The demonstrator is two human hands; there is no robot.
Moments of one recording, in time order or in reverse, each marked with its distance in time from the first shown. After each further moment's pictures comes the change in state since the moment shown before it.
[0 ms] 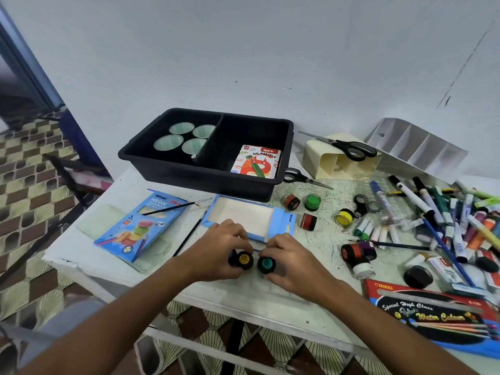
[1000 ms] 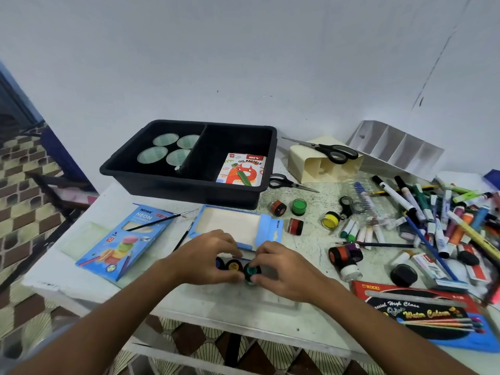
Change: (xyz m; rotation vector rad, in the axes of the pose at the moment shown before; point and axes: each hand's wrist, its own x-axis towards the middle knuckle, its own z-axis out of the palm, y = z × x) left_hand 0.016 -0.006 -0.011 -0.093 -0.091 0.039; right_hand 0.001 0.009 -0.007 0.077 -0.044 0.041
